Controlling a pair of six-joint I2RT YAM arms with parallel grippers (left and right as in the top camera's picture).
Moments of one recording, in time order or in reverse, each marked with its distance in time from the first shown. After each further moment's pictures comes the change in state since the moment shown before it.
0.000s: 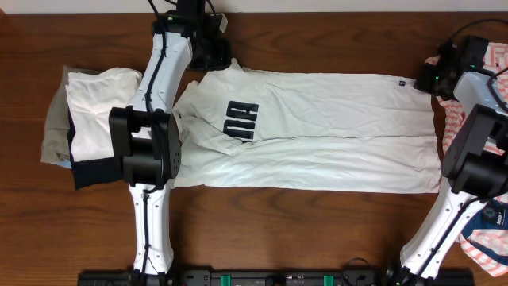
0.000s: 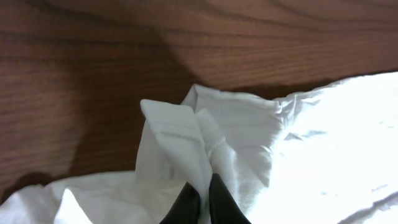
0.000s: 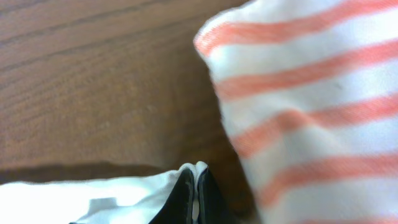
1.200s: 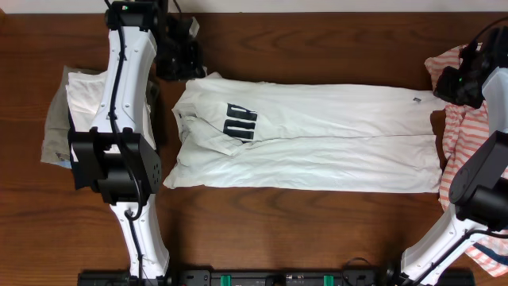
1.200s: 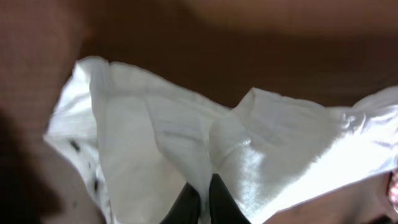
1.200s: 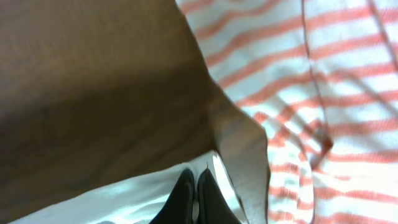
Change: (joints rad) left arm 0.096 -0.177 0.002 -0.389 0.029 0.071; right arm -0.030 -0.248 0.000 -0.424 0.107 0.010
